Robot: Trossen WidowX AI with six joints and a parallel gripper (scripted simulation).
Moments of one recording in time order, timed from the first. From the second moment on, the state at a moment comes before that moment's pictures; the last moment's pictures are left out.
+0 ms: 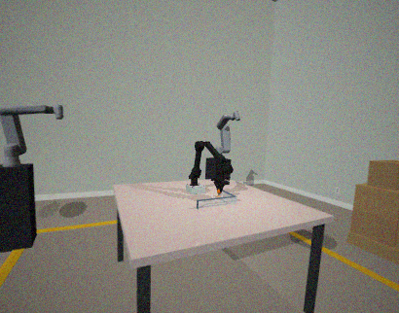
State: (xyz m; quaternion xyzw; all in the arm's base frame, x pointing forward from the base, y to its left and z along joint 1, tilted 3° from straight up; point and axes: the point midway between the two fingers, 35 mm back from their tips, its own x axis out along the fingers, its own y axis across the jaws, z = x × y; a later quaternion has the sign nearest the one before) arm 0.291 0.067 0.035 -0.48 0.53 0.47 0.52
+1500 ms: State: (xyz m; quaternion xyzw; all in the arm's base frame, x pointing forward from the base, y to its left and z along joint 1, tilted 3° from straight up) arm 0.285 0.064 -0.012 -0.48 0.54 0.47 0.51
